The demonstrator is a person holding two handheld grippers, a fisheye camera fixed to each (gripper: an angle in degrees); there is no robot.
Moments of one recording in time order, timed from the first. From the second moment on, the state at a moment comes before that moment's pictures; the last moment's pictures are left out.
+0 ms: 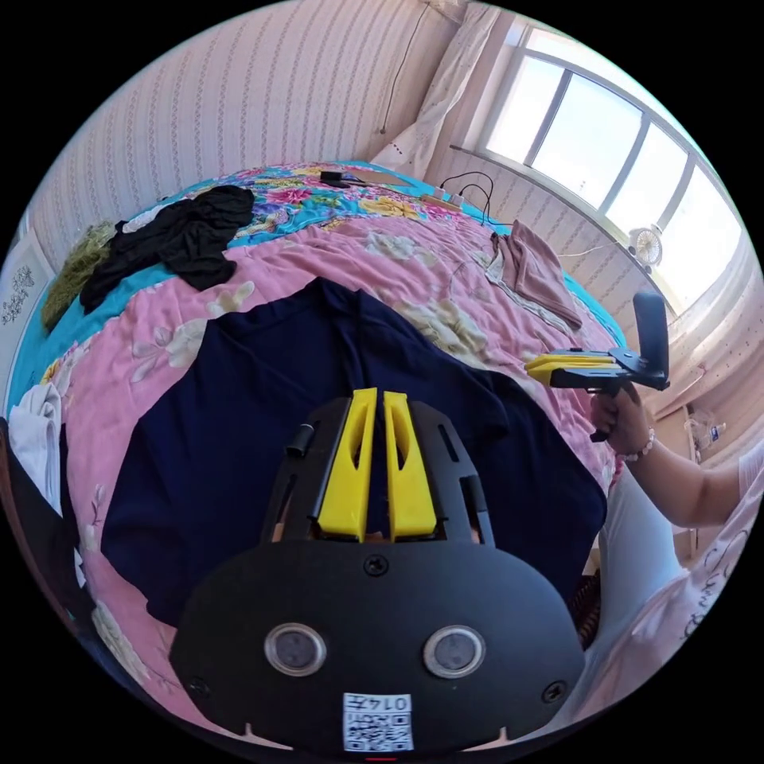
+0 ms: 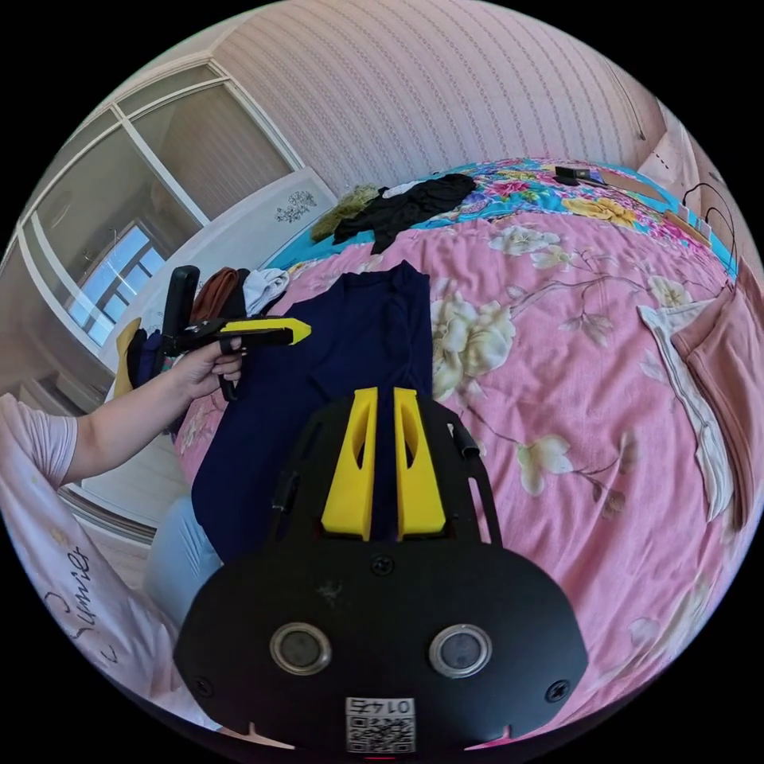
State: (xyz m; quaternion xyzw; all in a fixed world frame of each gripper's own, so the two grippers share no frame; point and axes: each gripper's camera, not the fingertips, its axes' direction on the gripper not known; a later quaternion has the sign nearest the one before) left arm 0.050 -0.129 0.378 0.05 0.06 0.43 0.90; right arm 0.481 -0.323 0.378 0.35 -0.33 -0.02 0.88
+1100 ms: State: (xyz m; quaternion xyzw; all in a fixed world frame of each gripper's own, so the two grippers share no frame) left arm 0.092 -0.246 0.456 -0.03 0.12 0.41 0.90; right arm 0.461 -0.424 0.395 0.33 -0.37 0.03 0.87
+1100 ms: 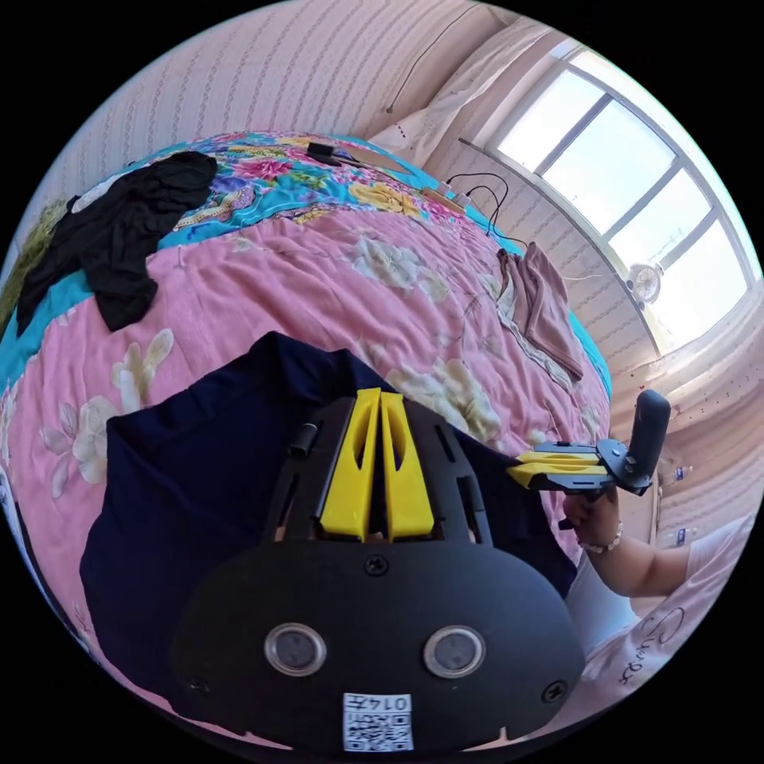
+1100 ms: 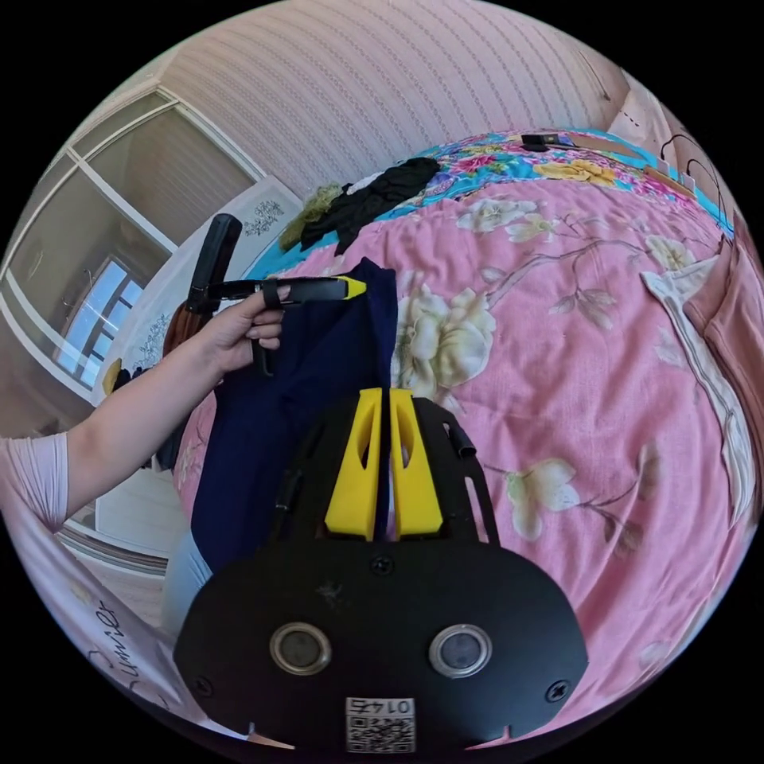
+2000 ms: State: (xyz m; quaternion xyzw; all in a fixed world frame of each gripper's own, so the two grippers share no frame) left arm -0.041 -0.168 0.439 -0.06 0.06 0.41 0.91; right arm 0.350 -0.464 0.385 0.27 -0.27 -0.07 0.92
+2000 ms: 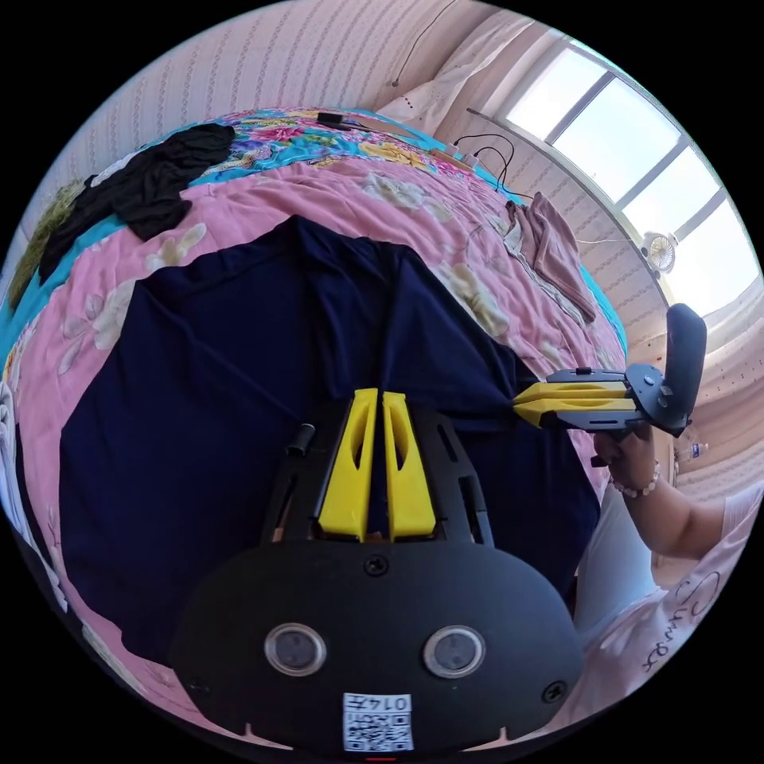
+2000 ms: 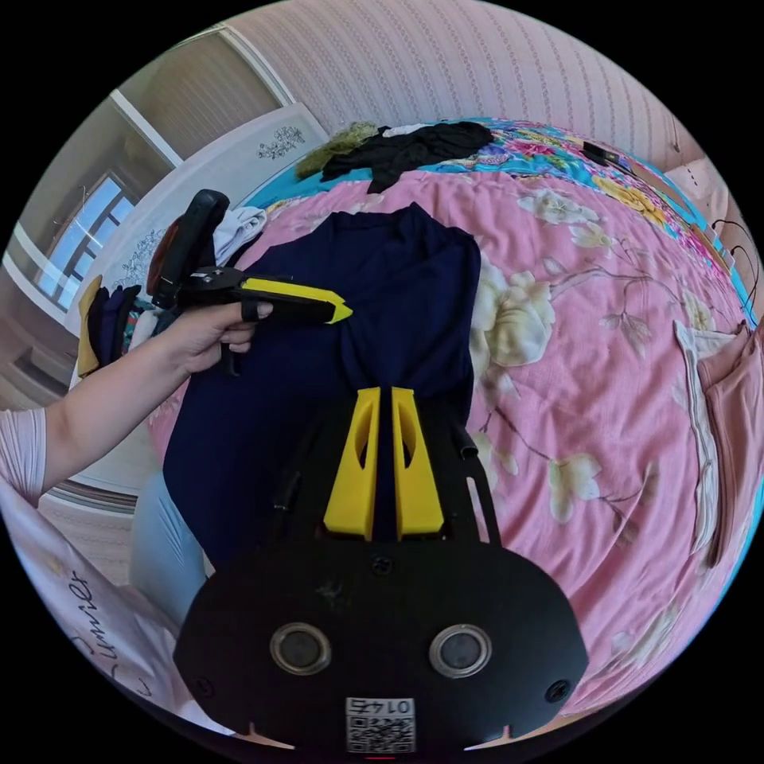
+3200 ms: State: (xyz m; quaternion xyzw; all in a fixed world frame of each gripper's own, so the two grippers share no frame) left arm -0.391 -0.058 0.305 0.15 0.03 0.08 0.99; right arm 0.009 -0.672 0.268 0.21 -0.29 -0.24 0.90
